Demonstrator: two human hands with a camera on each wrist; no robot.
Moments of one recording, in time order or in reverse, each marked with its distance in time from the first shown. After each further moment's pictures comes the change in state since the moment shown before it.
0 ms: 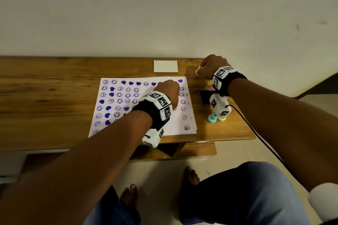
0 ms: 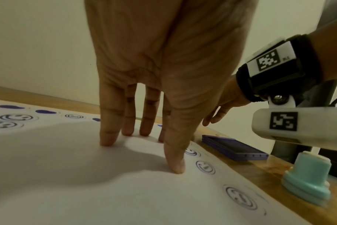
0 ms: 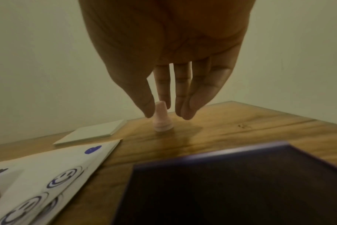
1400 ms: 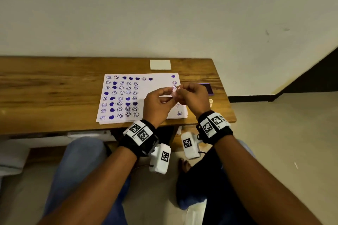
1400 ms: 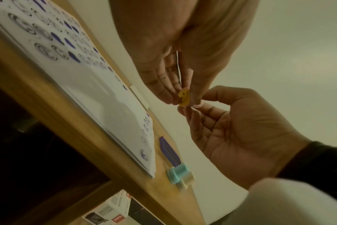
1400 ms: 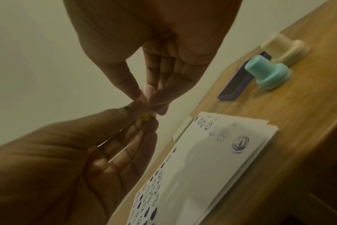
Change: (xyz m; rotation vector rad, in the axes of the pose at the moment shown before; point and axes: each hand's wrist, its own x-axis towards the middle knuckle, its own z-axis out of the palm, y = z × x) left_hand -0.119 0.004 0.035 -1.223 0.446 0.038; right_hand -0.185 -0.010 0.042 1.022 0.065 -0.040
